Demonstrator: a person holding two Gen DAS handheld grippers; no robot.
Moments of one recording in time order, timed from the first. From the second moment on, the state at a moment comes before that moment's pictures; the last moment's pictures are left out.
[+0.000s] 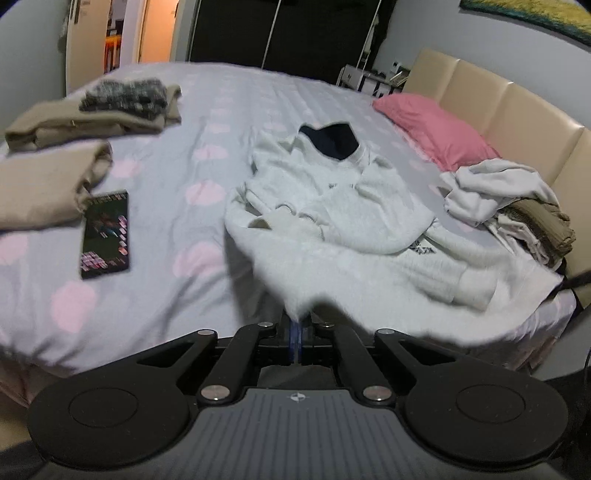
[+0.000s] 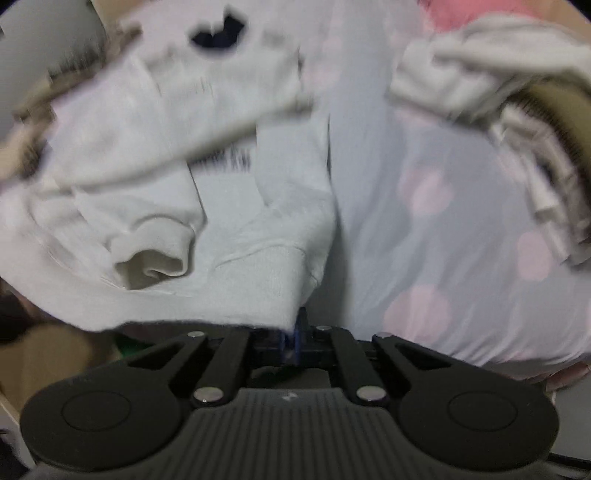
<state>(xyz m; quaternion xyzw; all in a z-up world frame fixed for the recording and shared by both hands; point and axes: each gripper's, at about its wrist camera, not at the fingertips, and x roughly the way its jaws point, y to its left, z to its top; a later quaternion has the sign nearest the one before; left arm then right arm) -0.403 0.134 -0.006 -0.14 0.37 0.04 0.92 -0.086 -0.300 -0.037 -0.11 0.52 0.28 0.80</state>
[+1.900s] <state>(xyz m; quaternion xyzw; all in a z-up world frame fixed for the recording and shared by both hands) -0.425 0.003 -0.195 0.47 0.37 -0.09 0.80 -0.047 -0.278 -0.096 -0.23 0.53 0.33 0.75</state>
